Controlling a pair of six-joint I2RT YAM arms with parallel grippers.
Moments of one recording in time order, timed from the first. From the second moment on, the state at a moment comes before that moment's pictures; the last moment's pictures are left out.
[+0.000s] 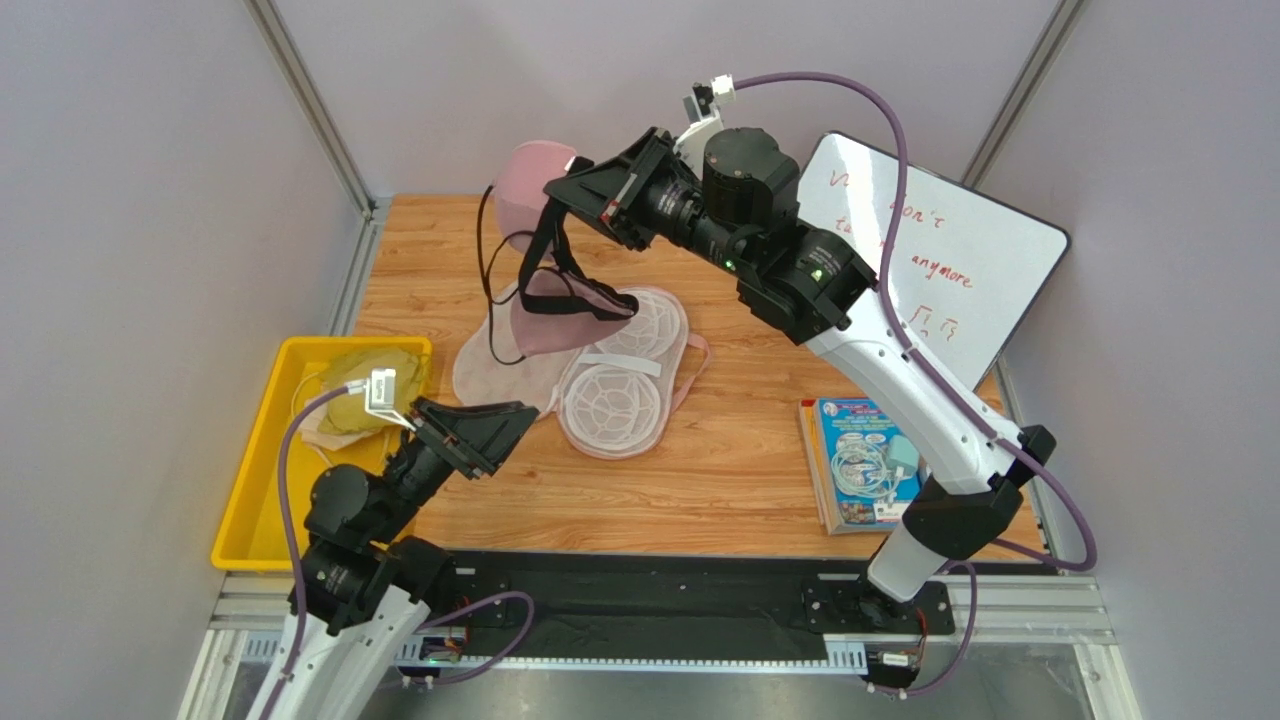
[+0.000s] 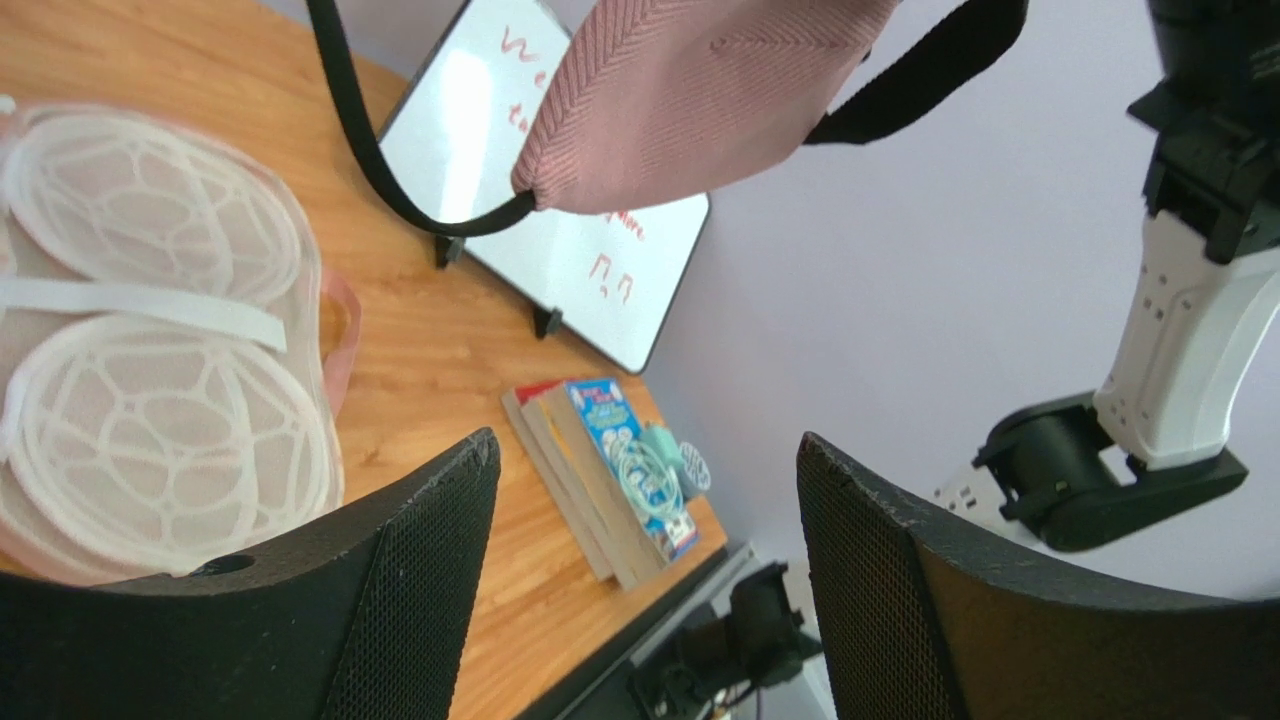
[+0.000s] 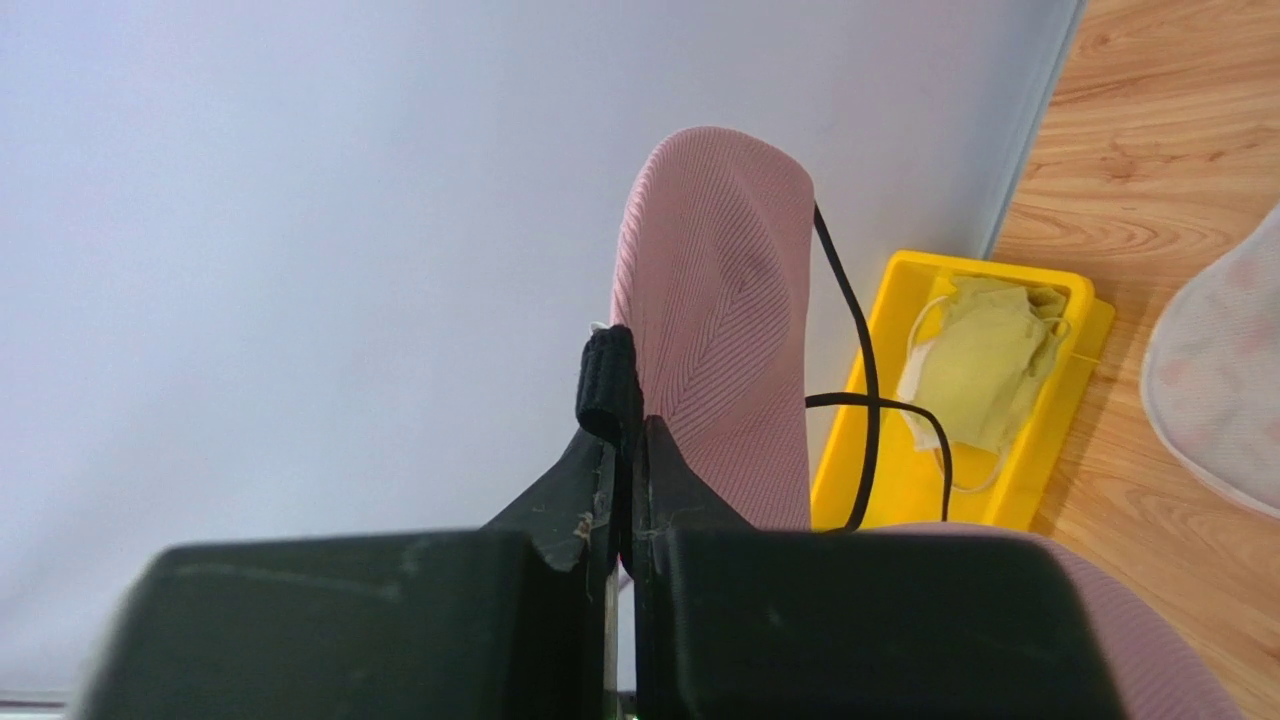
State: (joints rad) left arm -0.41 0.11 0.46 -0.20 0.27 -0.96; right arm 0.86 1.64 2.07 -0.44 -0.04 1.16
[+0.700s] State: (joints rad) left arm -0.41 0.52 0.32 0.57 0.12 -0.99; right arm 0.86 1.67 2.07 -0.29 0.04 1.35
